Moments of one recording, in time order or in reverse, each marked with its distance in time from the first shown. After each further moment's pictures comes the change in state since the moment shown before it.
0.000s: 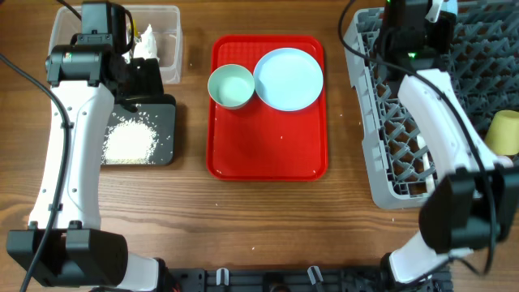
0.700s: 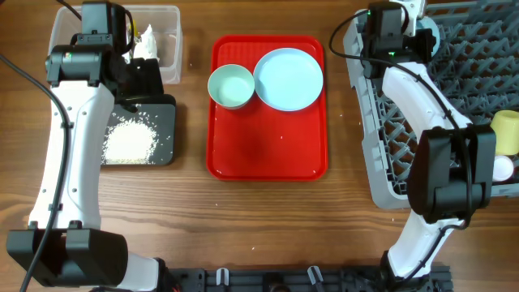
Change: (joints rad) left arm 0.000 0.000 0.000 0.000 0.000 0.000; right arm -0.005 0.183 0.000 -0.063 0.049 -0.066
